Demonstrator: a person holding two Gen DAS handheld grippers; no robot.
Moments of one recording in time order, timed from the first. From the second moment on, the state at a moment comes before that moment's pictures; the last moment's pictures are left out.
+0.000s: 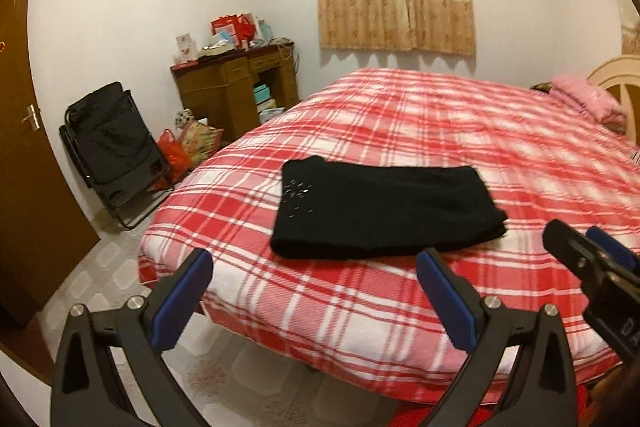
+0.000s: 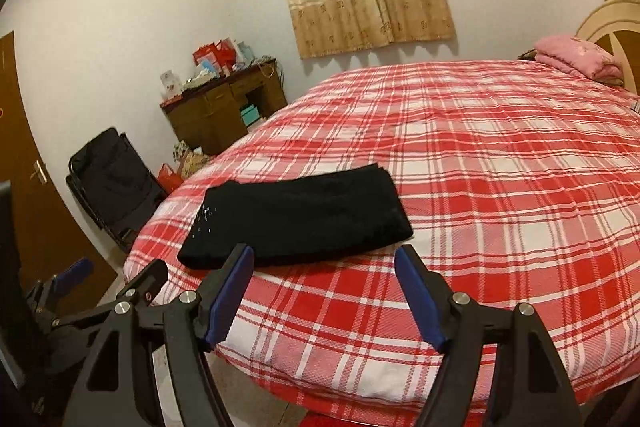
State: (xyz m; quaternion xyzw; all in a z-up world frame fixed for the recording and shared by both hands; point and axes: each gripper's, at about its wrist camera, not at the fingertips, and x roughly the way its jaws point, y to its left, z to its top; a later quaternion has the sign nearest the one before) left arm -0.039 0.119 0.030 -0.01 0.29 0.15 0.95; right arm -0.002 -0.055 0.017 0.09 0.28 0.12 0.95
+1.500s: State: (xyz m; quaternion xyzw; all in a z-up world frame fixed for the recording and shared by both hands) left arm -0.038 0.106 0.021 0.02 0.30 0.17 0.94; right arm 0.002 -0.062 0.009 0.10 0.29 0.12 0.94
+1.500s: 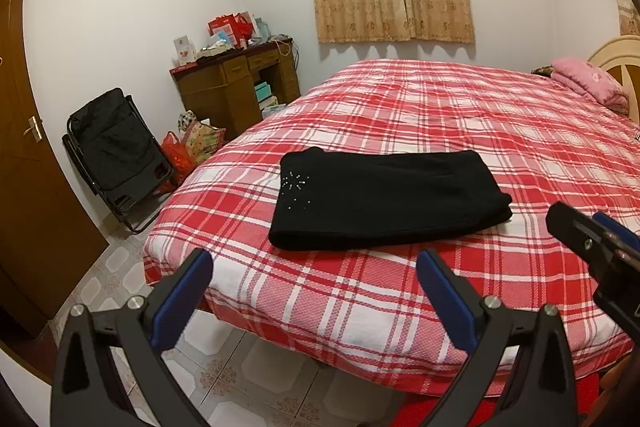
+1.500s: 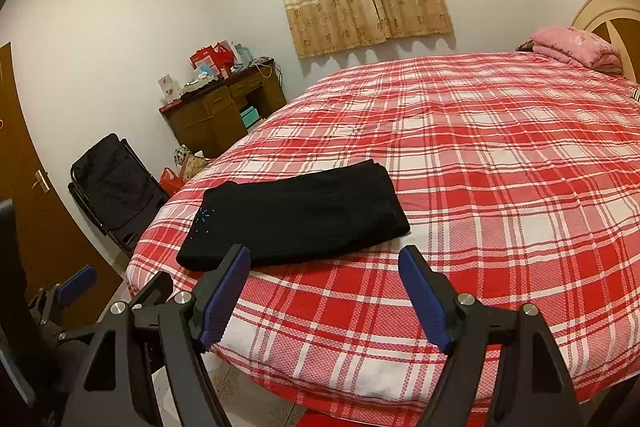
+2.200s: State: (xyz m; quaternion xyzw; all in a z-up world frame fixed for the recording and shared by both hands) left arm -0.036 0.112 0.023 0.01 0.29 0.17 0.94; right arm 0.002 -0.060 0.007 0.09 0.29 0.12 0.94
